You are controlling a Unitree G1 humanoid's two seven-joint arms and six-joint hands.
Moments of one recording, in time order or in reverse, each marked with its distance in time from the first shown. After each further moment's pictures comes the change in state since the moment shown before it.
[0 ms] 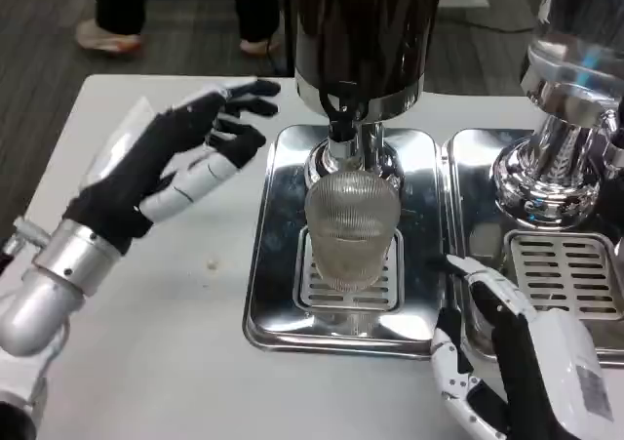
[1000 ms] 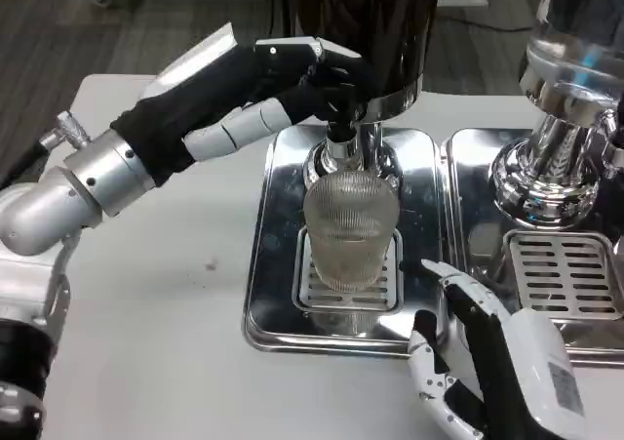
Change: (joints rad) left arm -0.136 -0.020 0.038 -0.223 -0.133 0.234 -0.468; right arm -0.046 0.014 0.037 0.058 0.015 0.001 0.011
